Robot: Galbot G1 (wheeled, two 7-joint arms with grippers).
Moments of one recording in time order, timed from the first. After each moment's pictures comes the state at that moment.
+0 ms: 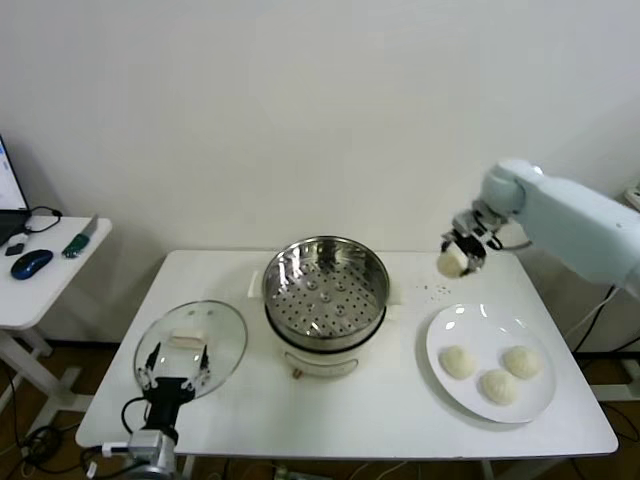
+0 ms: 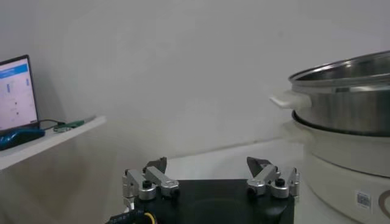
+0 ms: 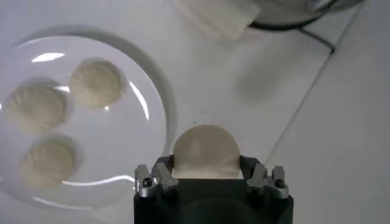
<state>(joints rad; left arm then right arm) 1.59 -1.44 -0.63 -1.93 0.05 -0.01 -0.06 0.54 0.96 -1.19 1.01 -0.14 0.30 -1.18</state>
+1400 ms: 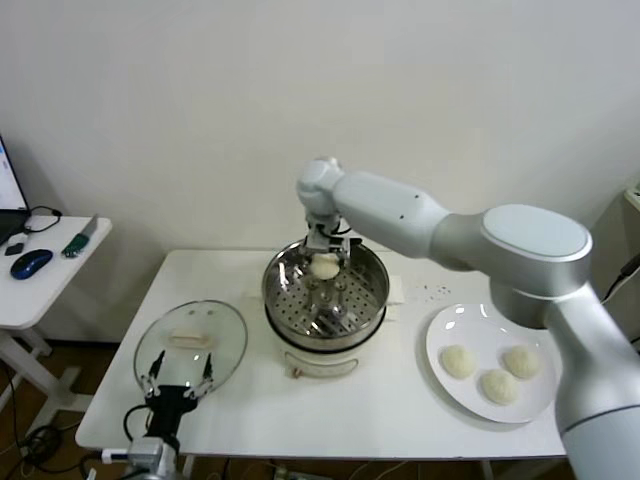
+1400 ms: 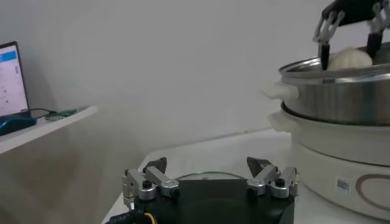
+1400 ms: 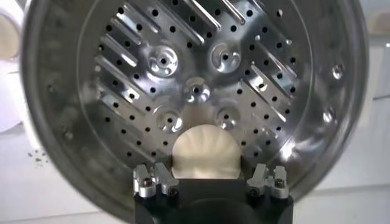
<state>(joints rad) 1.63 -1.41 -0.61 -1.96 0.02 0.02 -0.07 0.44 1.53 -1.24 0.78 -0.37 0.58 -1.13</state>
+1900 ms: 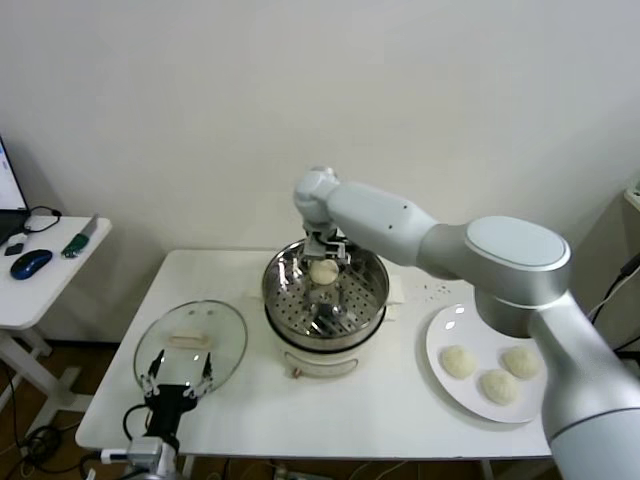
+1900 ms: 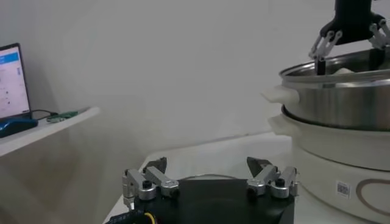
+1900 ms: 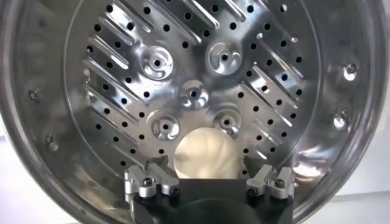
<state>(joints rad) 1.63 -1.41 -0.62 -1.97 0.02 0.02 -0.07 0.45 1.52 -1.21 0.76 -0.35 0.58 -1.15</state>
